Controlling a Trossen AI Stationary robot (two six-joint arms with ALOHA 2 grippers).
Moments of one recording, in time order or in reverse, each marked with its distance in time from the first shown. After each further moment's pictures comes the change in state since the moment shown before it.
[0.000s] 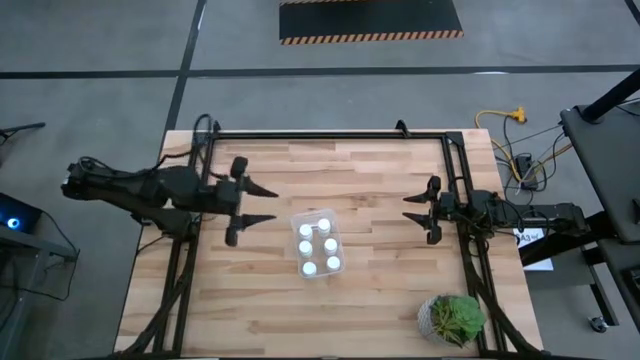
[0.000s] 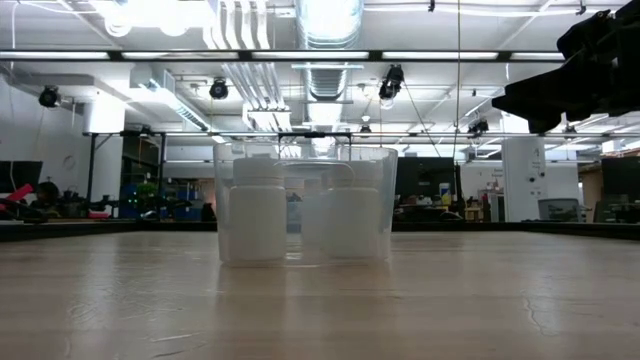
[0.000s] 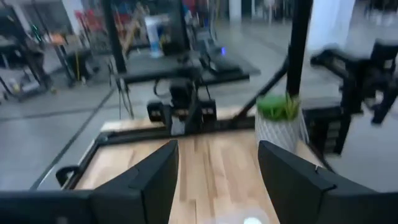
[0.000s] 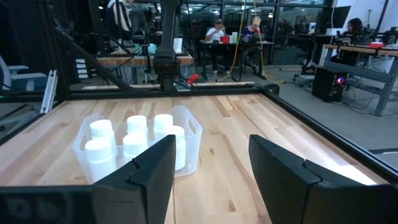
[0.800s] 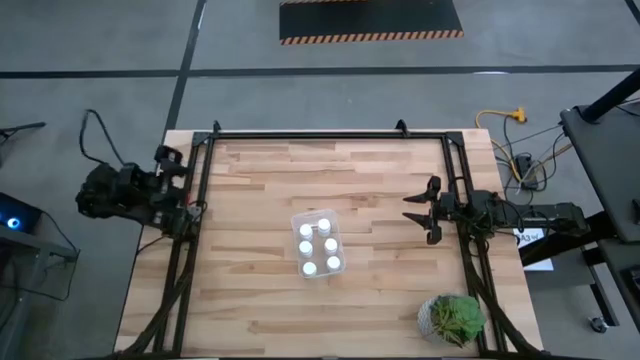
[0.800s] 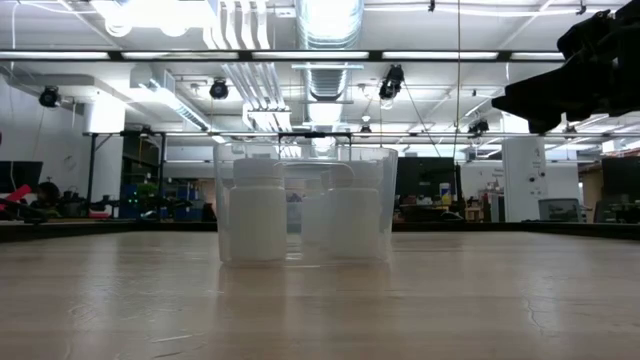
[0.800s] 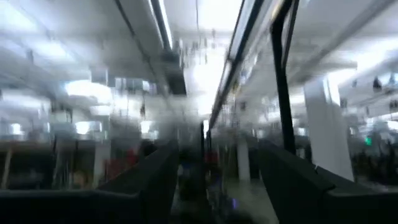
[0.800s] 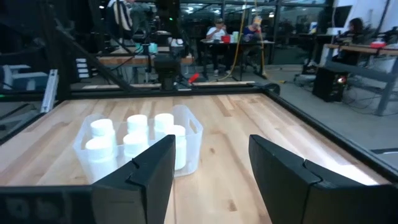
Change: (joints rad) left arm 0.000 -0.855 -0.553 0.382 0.009 0.057; right arm 0.000 0.001 0.000 0.000 -0.002 0.000
